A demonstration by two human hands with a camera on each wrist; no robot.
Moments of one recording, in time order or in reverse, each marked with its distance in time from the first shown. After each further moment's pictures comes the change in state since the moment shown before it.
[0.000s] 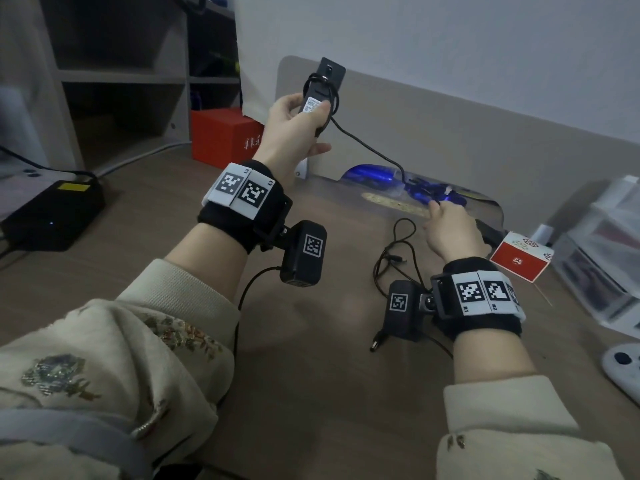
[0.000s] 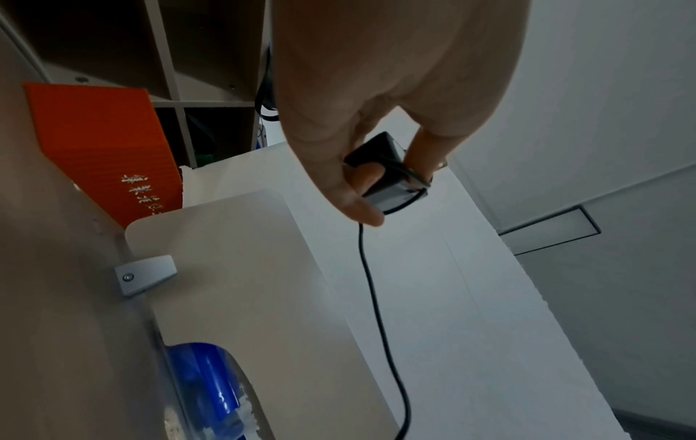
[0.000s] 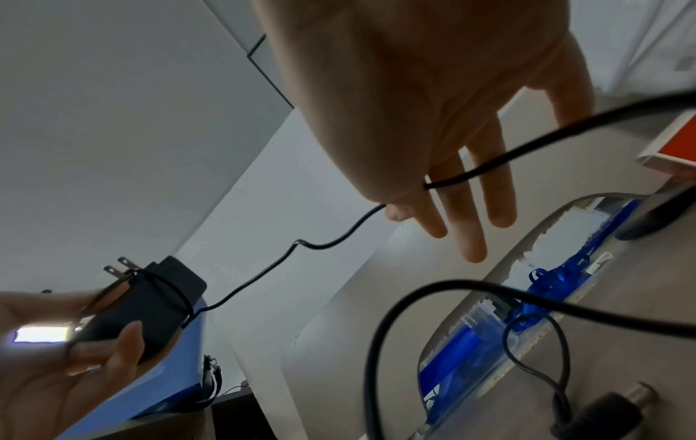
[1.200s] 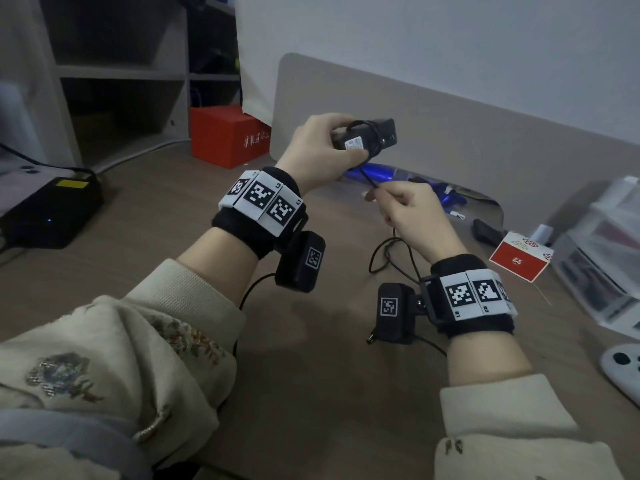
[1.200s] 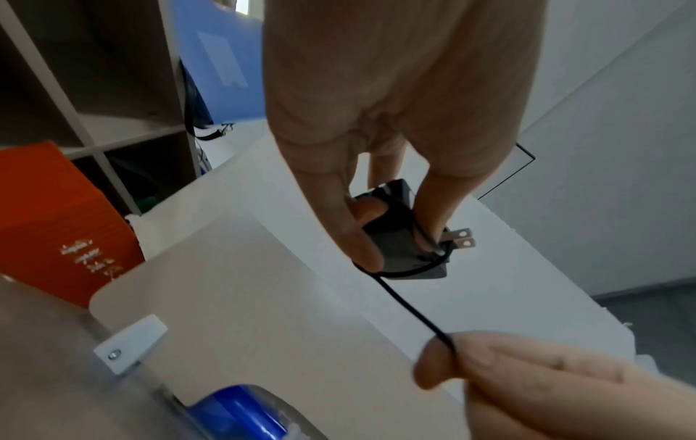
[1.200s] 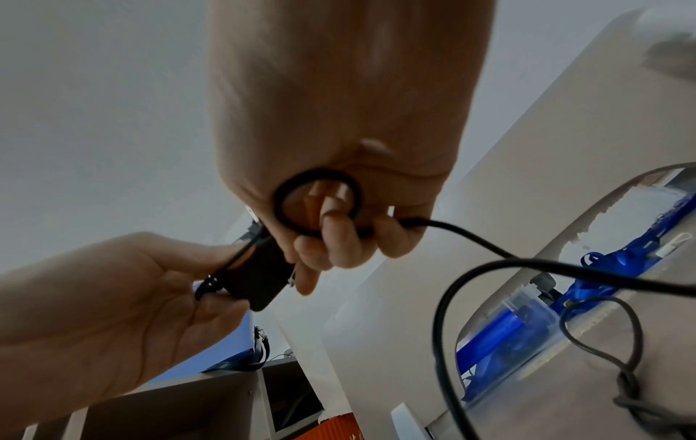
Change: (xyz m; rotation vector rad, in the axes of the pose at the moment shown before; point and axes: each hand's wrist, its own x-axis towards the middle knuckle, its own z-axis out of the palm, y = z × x) left_hand -0.027 0.000 0.013 0.582 -0.229 0.184; right_hand -0.011 -0.030 0.013 0.511 -0.156 -0.610
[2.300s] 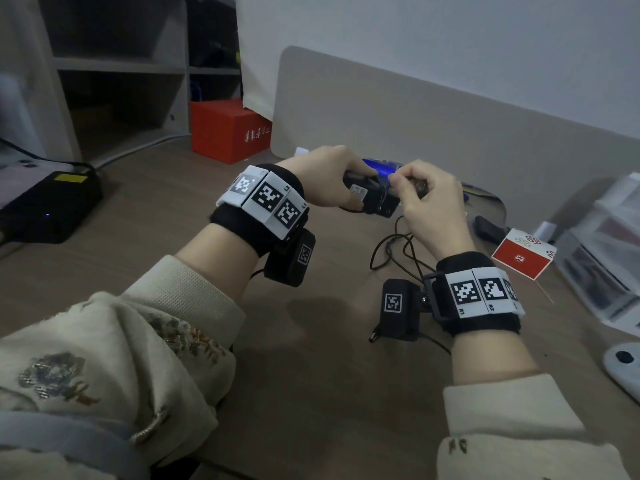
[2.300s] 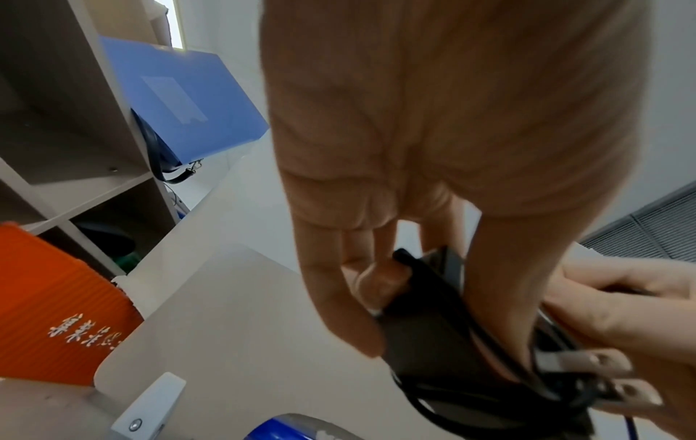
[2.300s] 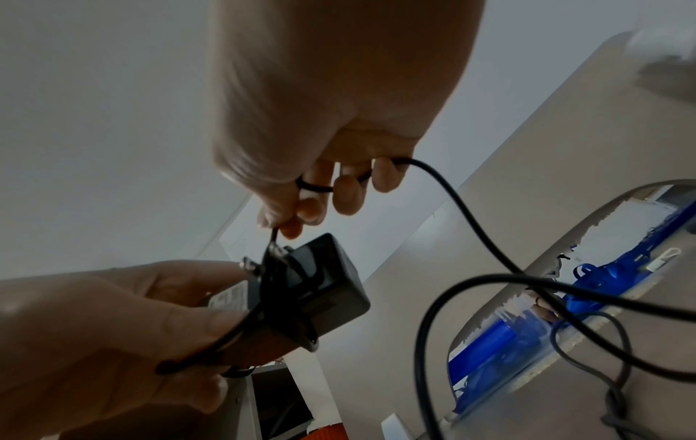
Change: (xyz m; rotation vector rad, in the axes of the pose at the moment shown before) left_hand 0.006 -0.012 -0.001 0.615 -0.501 0.108; right_hand -0.003 0.002 -0.008 -0.148 0.234 -0.123
